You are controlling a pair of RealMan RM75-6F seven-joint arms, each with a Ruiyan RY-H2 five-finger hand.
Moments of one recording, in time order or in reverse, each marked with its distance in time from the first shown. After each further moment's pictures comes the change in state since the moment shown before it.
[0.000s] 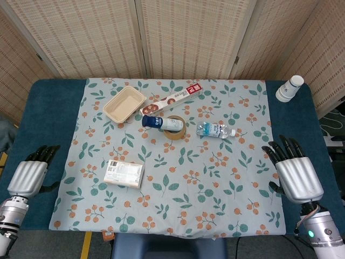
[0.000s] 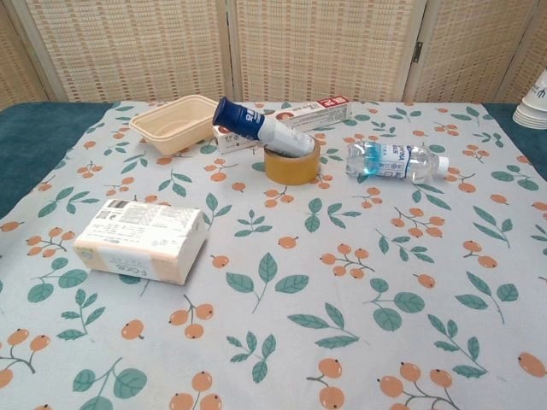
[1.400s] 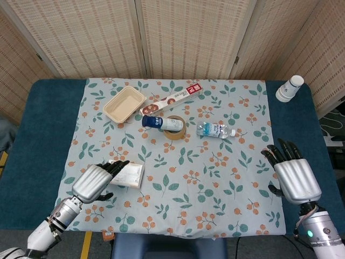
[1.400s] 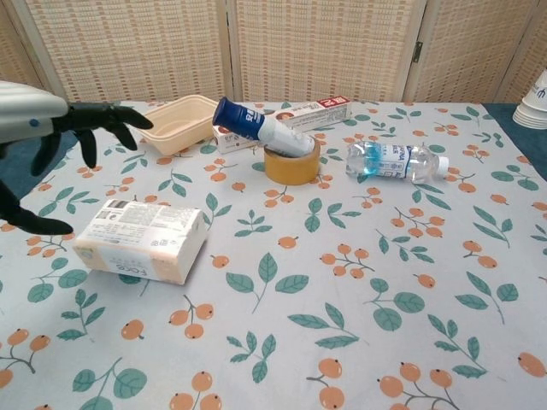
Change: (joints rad) left arm -0.193 -0.191 -0.018 -0.084 0.155 -0.207 0.224; right arm 0.003 0.009 -0.005 0.001 0.035 -0.038 0.015
